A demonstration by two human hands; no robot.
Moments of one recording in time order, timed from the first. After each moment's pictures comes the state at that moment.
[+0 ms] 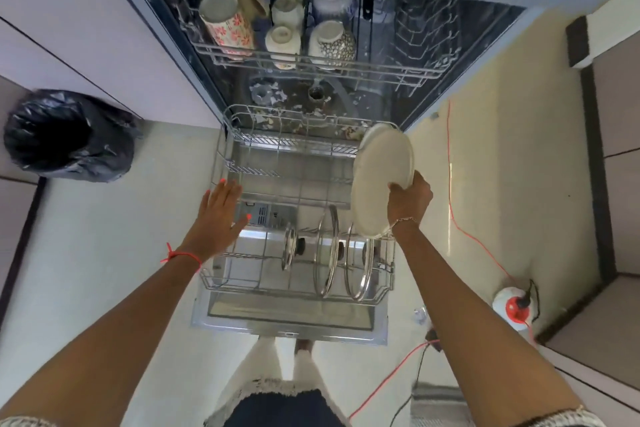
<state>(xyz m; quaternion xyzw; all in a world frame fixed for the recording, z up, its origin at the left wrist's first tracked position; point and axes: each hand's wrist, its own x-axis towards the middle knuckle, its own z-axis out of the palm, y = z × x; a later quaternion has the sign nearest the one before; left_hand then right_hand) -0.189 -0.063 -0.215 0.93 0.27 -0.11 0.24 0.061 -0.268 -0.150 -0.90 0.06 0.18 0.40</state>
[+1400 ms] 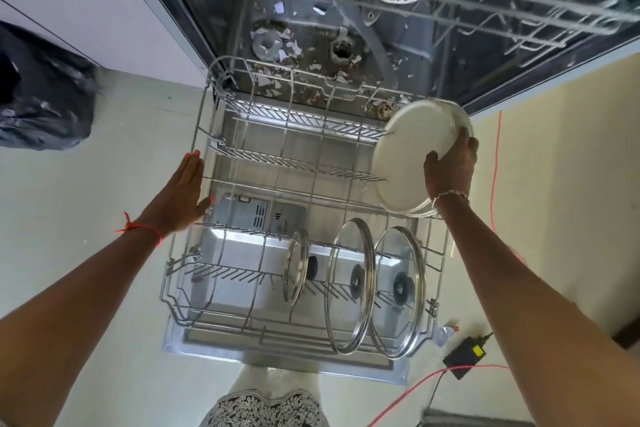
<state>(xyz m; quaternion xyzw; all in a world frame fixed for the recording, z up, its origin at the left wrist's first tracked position) -0.184 0.045 -0.389 0.90 0.30 -0.20 0.23 0.144 -0.202 -0.319 -0.97 -0.10 0.13 0.21</state>
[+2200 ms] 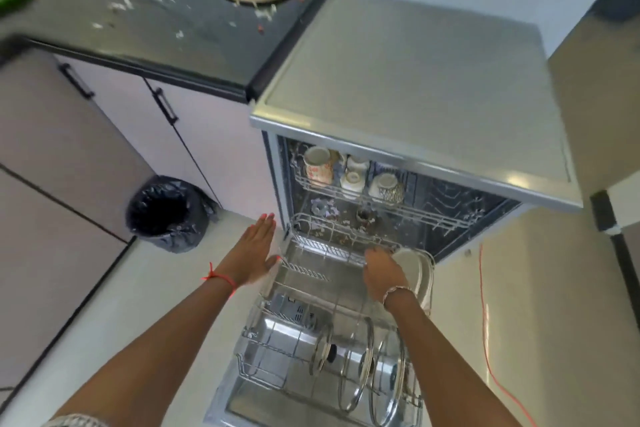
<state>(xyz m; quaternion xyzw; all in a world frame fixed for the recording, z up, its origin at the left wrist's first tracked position) -0.184 0.004 -0.049 0.93 0.31 -0.13 0.14 0.021 -0.164 -0.053 -0.85 -0.47 0.23 -0.01</state>
